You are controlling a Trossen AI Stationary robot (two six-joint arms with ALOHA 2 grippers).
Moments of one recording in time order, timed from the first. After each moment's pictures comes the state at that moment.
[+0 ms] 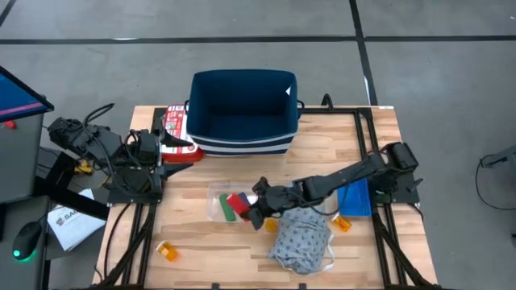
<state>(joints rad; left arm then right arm) -0.49 0.82 1.24 -0.66 -0.63 -0.10 0.29 1.85 1.27 0.06 0.10 1.05</state>
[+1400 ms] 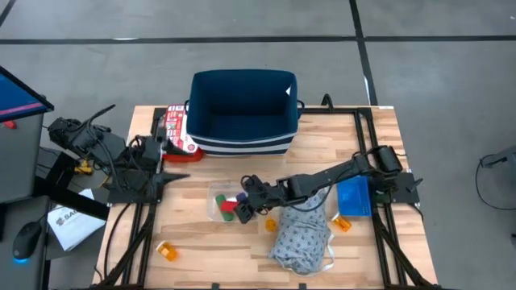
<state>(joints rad) -0.49 0.82 1.24 -0.77 -0.44 -0.15 0.25 1.95 1.47 -0.21 0.21 1.02</state>
